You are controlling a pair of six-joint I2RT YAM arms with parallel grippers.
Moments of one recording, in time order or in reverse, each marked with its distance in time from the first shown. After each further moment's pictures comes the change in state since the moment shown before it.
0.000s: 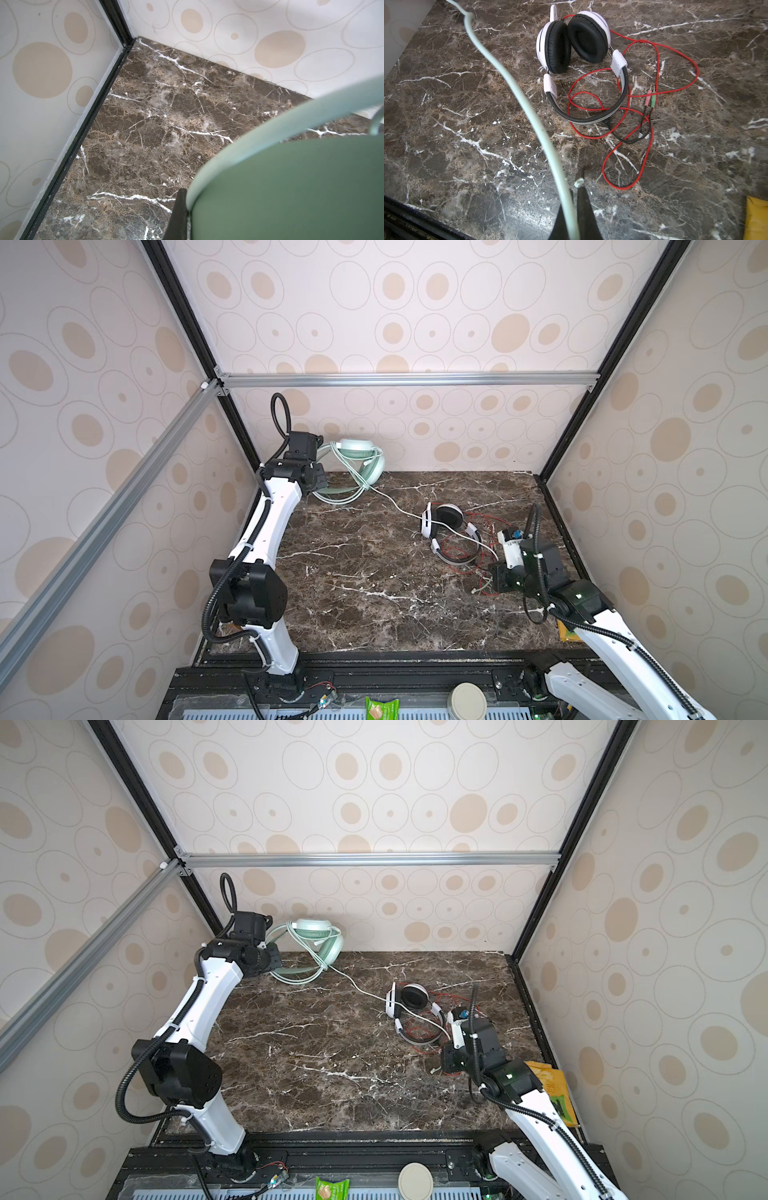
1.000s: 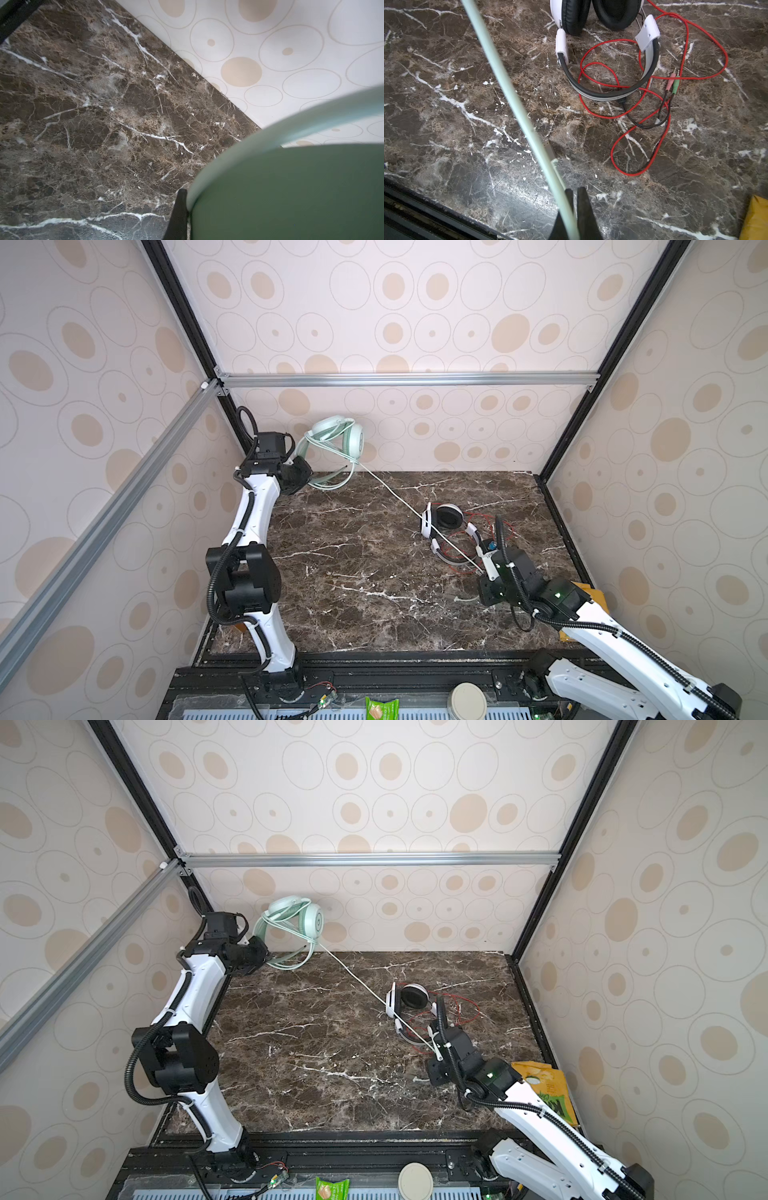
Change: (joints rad) left arm 0.202 0.091 0.005 0.142 0.512 -0.217; right arm 0.229 0.105 -0.023 -0.032 0.150 0.031
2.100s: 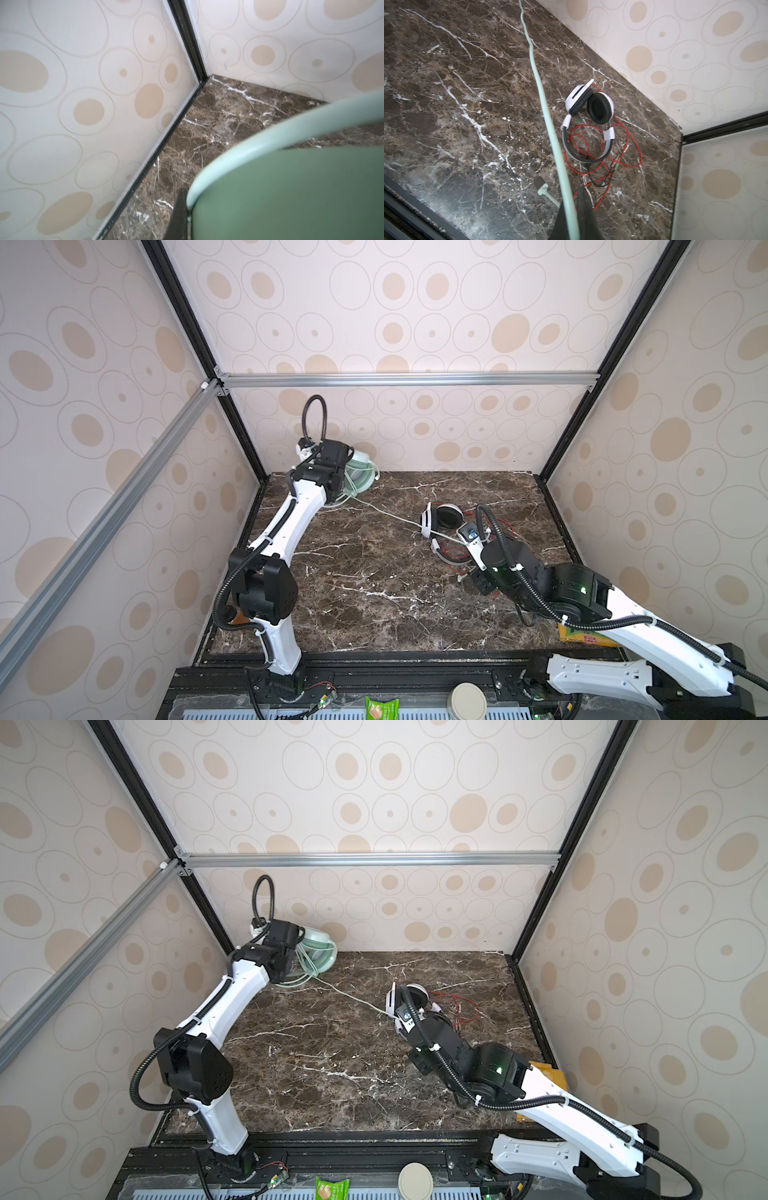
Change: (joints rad) left arm -0.392 -0.048 -0.059 -0.091 -1.197 0.229; right arm 0.425 0.135 0.519 -0.201 0.455 -0.243
